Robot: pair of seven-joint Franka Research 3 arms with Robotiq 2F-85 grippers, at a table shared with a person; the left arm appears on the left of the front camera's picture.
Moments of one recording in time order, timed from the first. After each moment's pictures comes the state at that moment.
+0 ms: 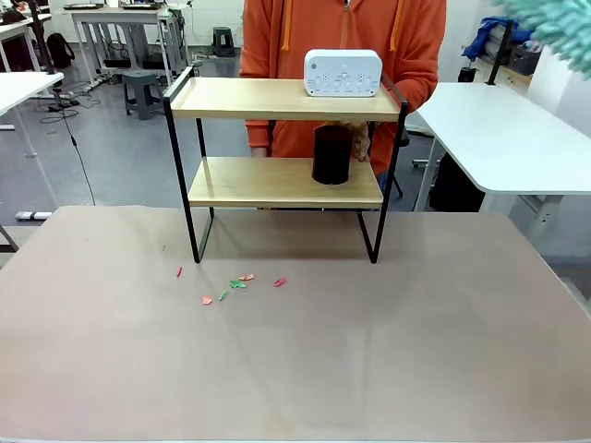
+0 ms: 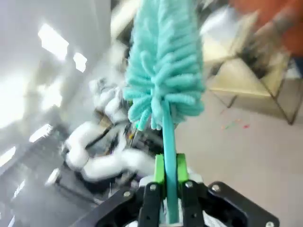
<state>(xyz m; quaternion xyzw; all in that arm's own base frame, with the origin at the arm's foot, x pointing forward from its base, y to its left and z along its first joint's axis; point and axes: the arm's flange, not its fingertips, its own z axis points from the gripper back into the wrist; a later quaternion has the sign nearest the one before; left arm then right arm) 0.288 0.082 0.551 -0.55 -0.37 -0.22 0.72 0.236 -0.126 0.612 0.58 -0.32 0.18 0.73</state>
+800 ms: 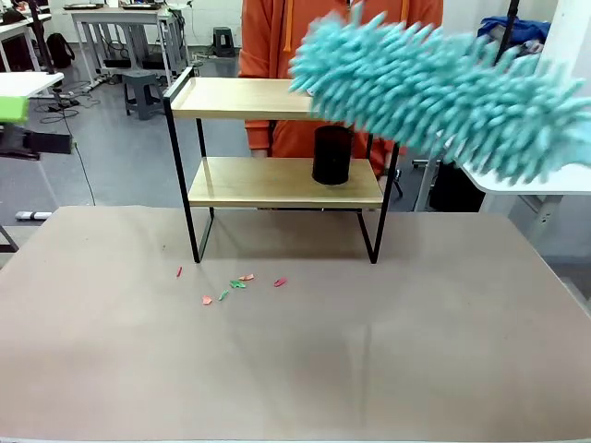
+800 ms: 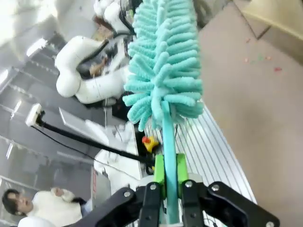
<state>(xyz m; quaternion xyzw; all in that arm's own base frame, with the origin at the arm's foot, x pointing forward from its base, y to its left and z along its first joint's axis) 0.290 -0.020 0.557 -0.60 -0.30 -0.30 0.68 0.240 -0.004 0.610 0.51 -0.15 0.37 0.77</state>
